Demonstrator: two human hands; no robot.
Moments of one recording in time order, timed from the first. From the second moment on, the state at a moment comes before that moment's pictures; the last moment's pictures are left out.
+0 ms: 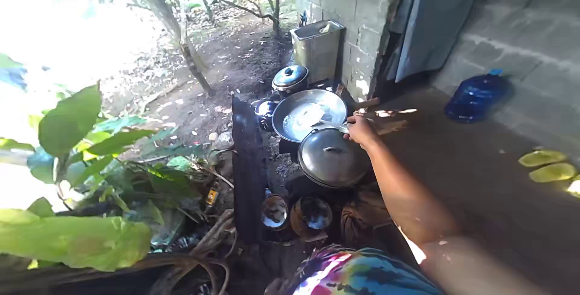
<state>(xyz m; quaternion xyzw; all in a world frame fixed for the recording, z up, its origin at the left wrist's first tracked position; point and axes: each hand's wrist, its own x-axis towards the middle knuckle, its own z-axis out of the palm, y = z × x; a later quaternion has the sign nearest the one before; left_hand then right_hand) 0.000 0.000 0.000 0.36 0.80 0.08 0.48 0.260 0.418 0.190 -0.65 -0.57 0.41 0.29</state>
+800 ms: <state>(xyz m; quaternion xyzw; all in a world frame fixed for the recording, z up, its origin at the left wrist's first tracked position) 0.121 0.369 0.231 0.34 0.65 0.39 0.56 0.209 0.320 0.215 -0.56 -0.67 0.37 0.32</state>
